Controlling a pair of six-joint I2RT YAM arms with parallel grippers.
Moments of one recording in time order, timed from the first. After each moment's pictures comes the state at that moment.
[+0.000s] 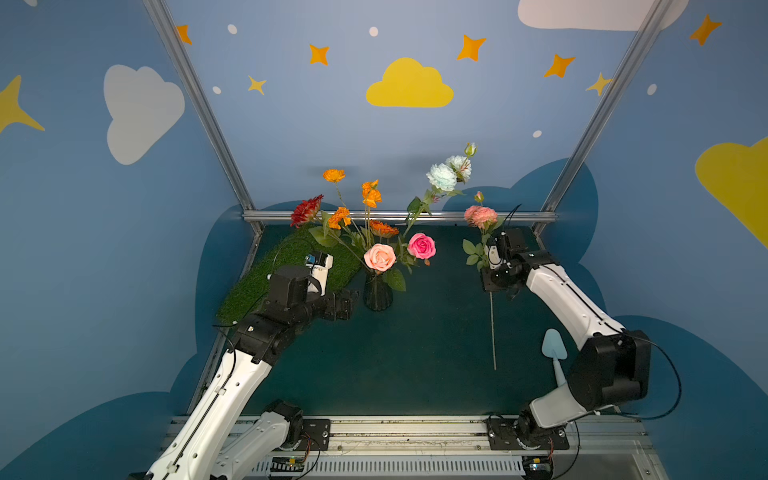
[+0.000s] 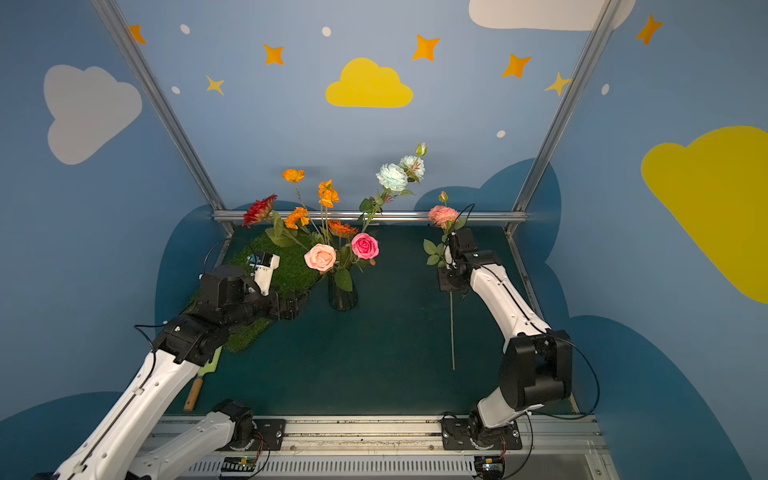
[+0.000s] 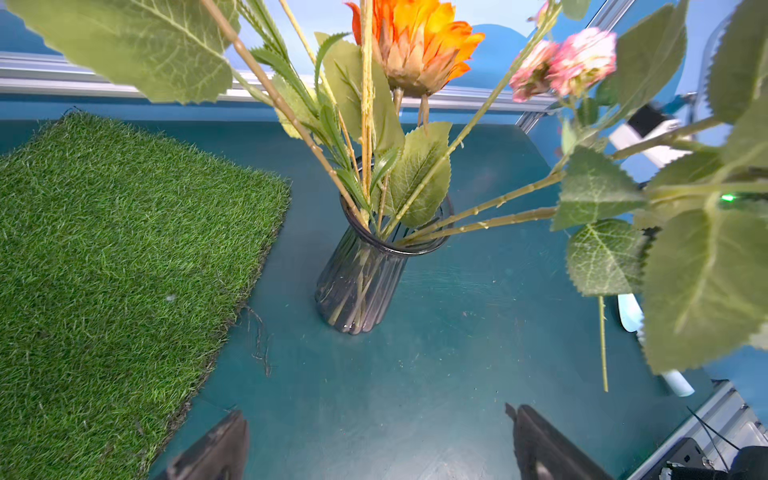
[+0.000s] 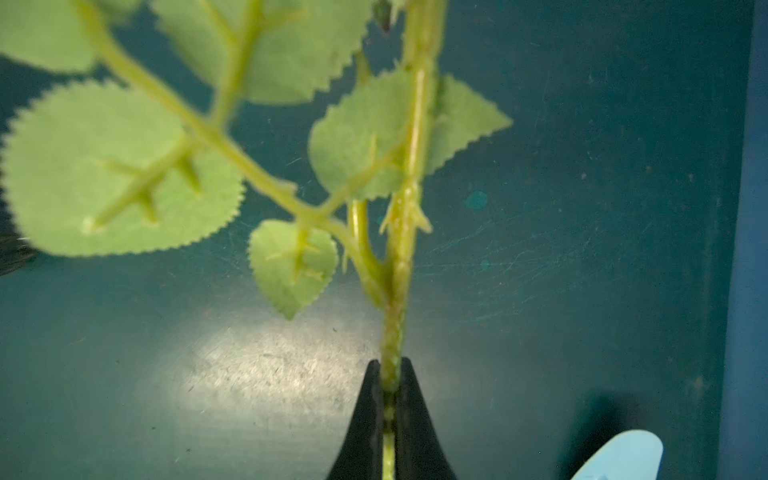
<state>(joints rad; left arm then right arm) -0.34 0.89 1.01 -0.69 0.18 -0.23 0.23 1.61 1.36 -0.89 0.06 0.06</state>
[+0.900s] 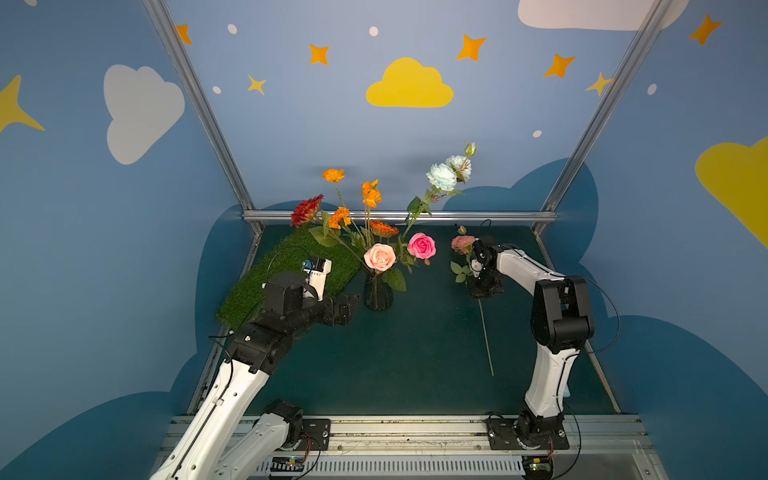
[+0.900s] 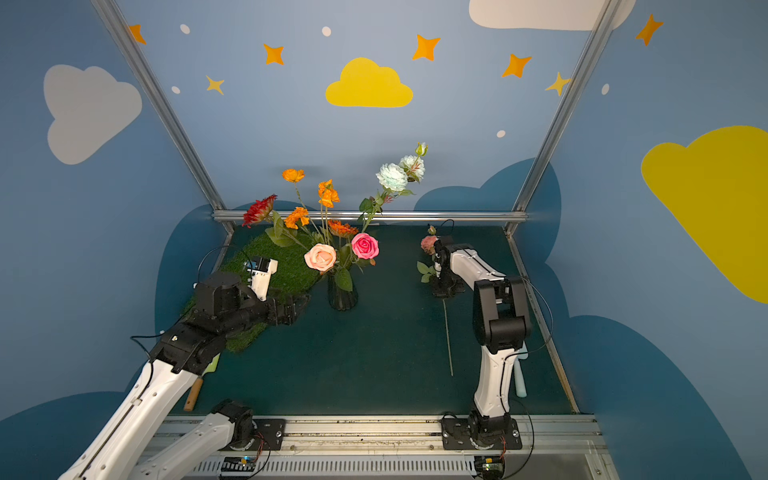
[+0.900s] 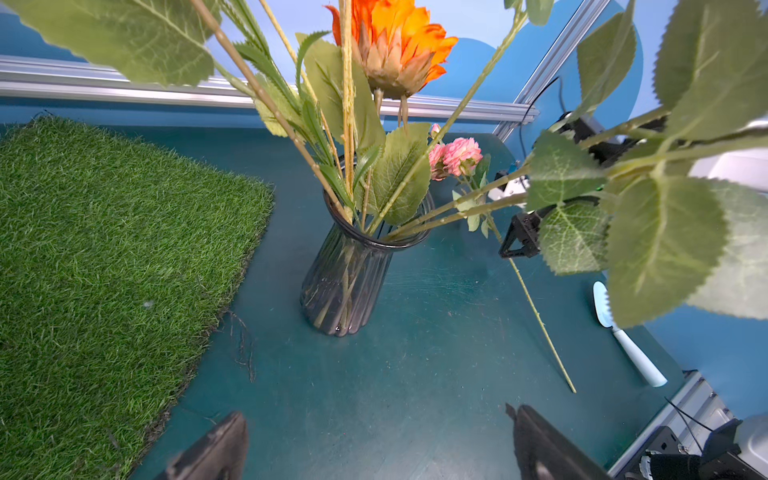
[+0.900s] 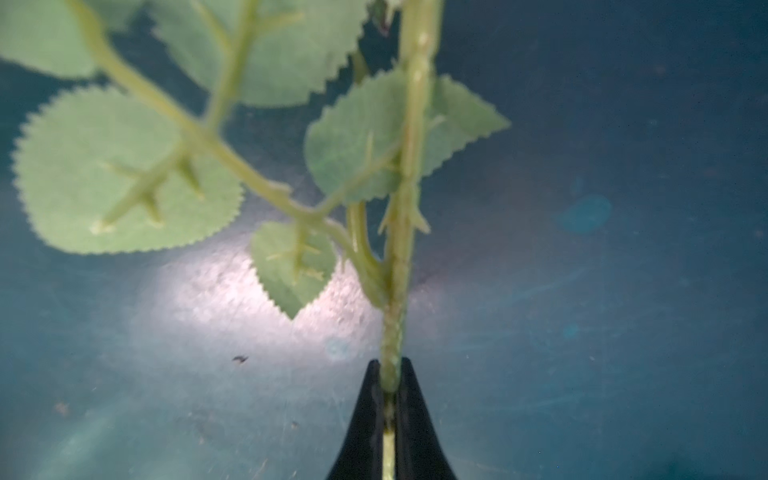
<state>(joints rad) -0.33 0.83 0.96 -0.65 0.24 -0.23 0.22 2.02 1.50 -0.95 0.04 0.07</state>
